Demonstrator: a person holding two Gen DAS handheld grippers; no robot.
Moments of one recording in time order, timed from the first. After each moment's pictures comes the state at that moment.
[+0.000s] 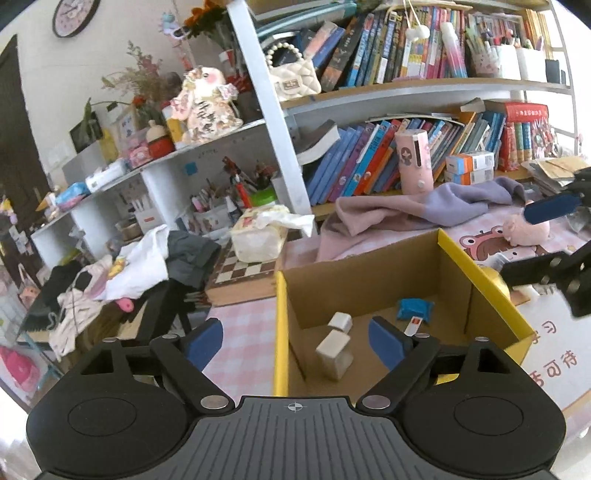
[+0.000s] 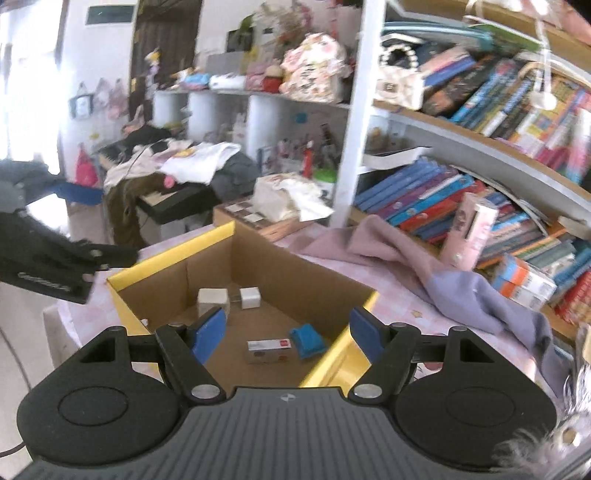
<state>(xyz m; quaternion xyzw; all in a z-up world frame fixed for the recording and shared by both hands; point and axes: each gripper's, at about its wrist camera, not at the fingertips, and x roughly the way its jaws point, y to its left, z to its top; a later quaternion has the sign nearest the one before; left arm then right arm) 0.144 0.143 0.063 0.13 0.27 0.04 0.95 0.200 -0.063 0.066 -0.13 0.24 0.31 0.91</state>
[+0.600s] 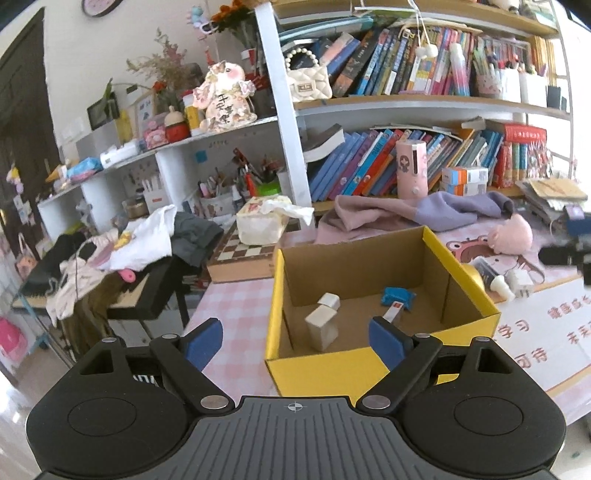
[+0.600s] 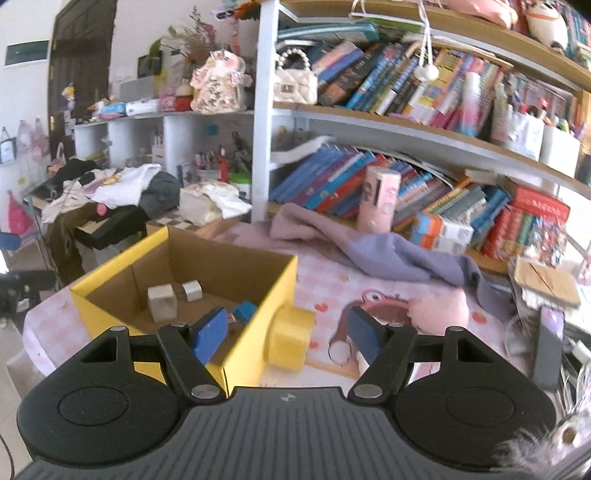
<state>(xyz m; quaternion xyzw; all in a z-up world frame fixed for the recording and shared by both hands) 0.094 0.144 0.060 0.08 0.27 0.04 0.96 0.143 -0.115 0.059 -0.07 0.24 0.18 0.95</state>
